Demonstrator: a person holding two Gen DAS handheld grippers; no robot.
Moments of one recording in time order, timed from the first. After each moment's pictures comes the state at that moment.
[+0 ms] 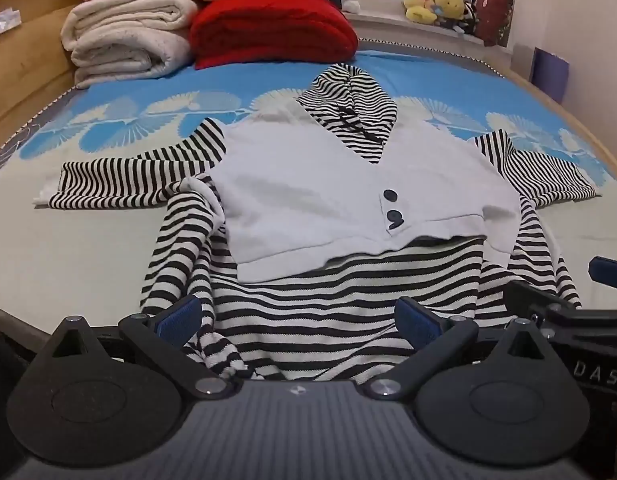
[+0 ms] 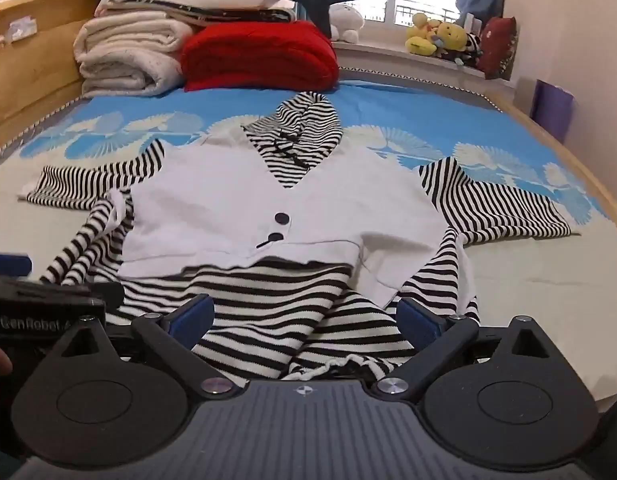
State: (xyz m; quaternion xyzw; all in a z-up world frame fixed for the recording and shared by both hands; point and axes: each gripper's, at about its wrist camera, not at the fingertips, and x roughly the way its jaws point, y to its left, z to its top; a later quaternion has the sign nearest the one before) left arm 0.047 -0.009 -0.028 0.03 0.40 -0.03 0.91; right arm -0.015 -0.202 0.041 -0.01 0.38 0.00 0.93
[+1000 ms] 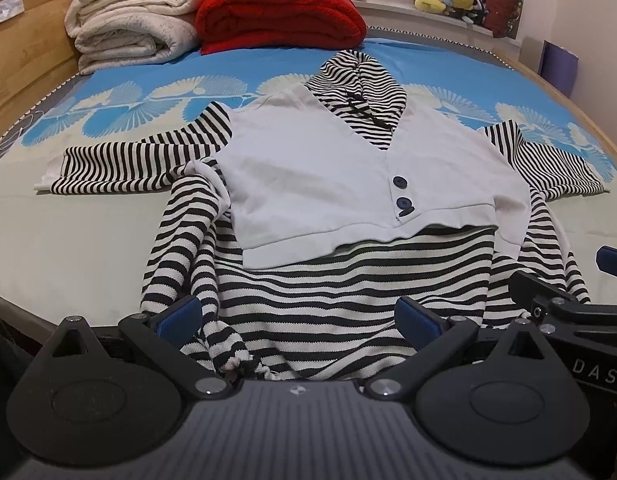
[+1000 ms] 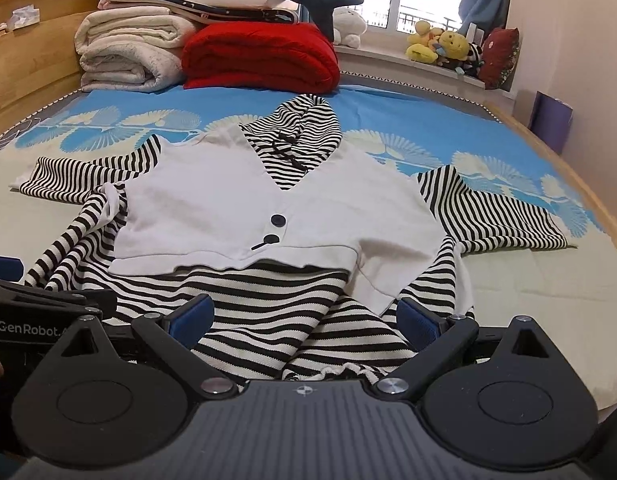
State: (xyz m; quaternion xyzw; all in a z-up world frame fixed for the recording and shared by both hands) left arm 0.041 -0.016 -0.050 0.02 0.42 -0.01 0.91; right arm -0.012 -0.196 0.034 -0.04 0.37 0.00 0.93
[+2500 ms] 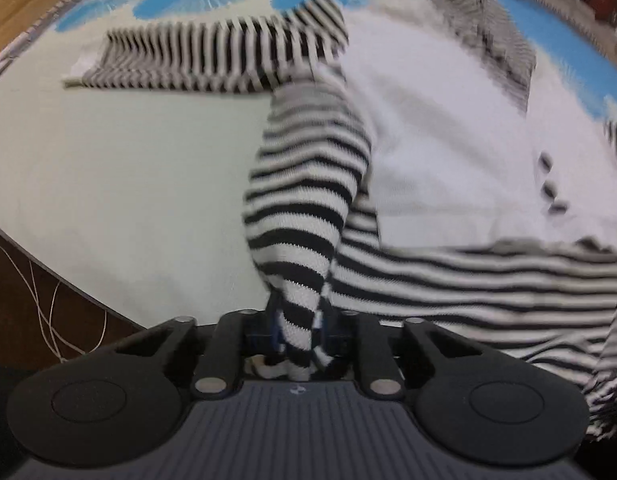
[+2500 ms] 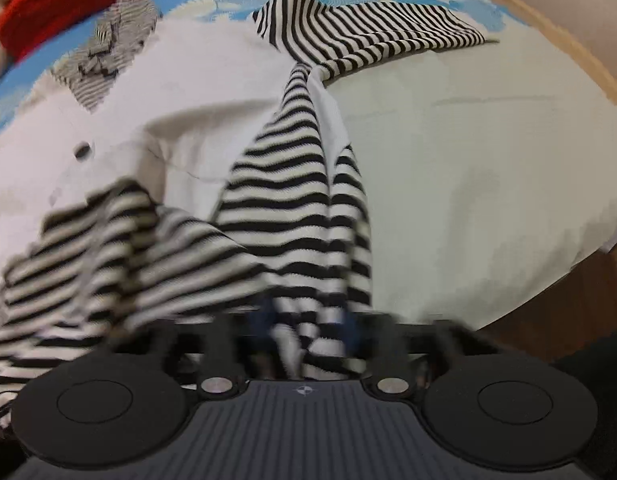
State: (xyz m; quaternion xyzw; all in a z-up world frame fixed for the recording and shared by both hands) left arm 0.121 0.092 -0.102 -0.04 0.53 0.08 0.84; right arm 0.034 -0.324 -0.048 0.13 0.53 -0.18 0.82
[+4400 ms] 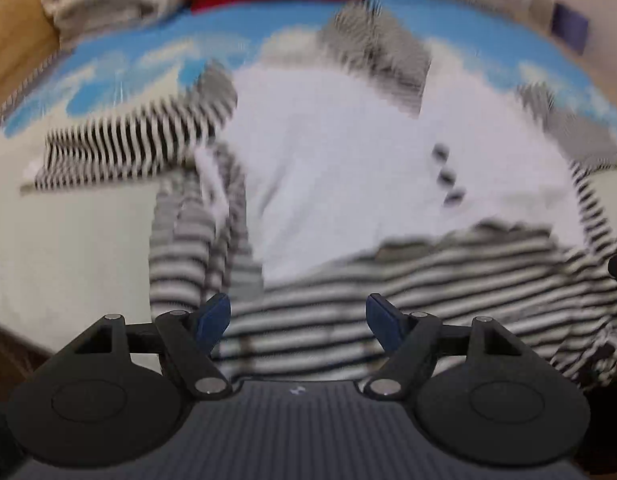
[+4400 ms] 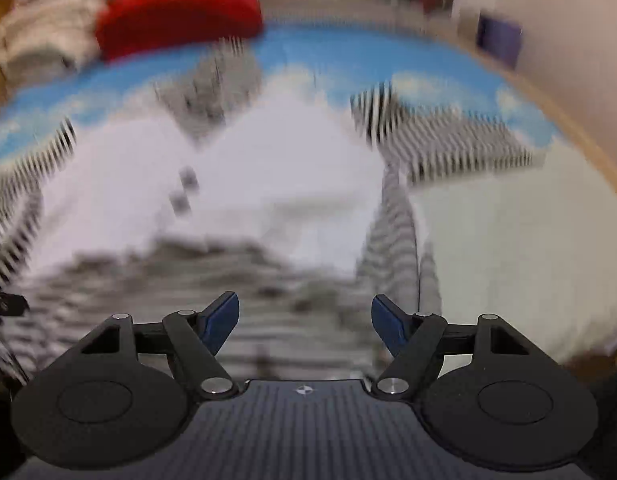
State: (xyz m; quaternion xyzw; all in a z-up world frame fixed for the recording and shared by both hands) left arm 0.093 0.006 -0.047 0.05 0.46 -0.02 0.88; right arm 0.016 -0.253 0.019 0.03 0.41 -0.09 0.91
